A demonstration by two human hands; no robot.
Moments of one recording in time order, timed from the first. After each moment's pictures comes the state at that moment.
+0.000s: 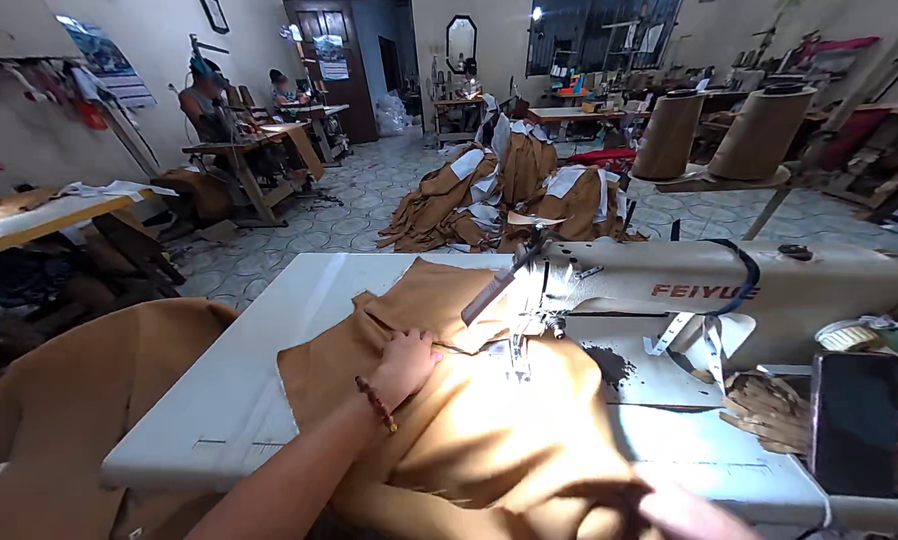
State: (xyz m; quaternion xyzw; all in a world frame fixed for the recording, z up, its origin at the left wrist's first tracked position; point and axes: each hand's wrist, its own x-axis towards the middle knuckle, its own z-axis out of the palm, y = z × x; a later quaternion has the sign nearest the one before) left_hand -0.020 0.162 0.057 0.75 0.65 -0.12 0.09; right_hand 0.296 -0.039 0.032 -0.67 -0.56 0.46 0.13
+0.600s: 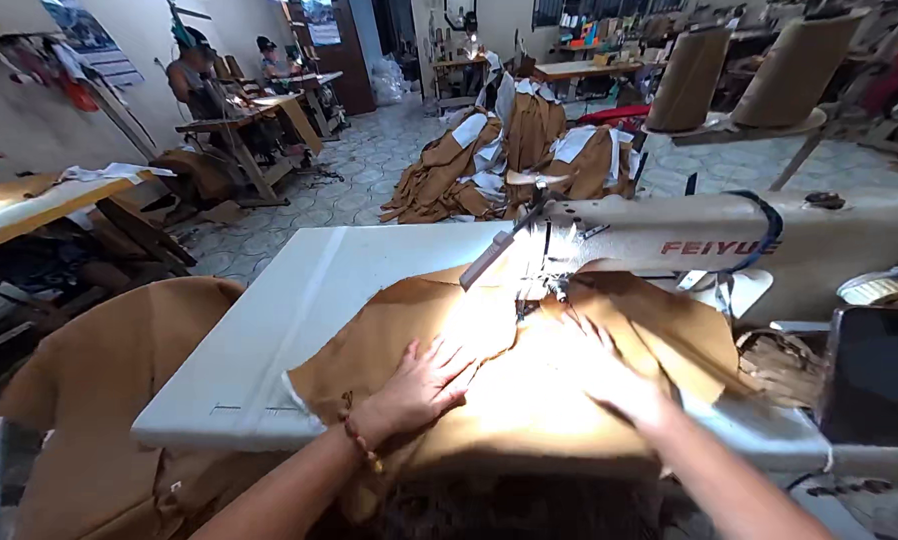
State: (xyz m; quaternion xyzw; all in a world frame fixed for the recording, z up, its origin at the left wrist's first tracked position) left_hand -0.047 0.088 0.008 0.90 0.41 0.01 0.16; right_hand 0.271 0.075 0.012 -0.65 -0.74 0.17 0.05
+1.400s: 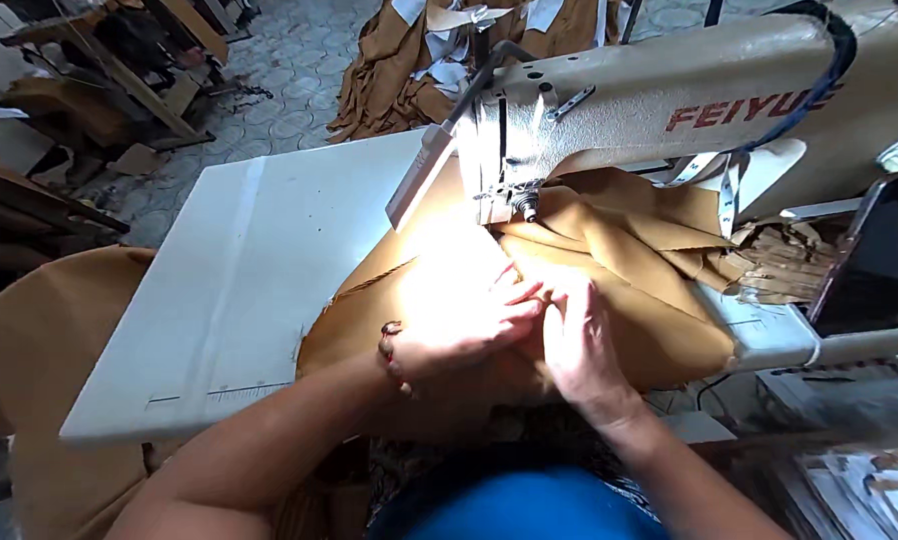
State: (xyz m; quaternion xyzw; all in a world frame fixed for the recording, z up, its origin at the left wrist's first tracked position) left_hand 0.059 0.106 0.020 0.99 0.05 0.11 0.05; right_hand 0.221 0.010 -0.006 -0.62 -0.63 0.04 0.46
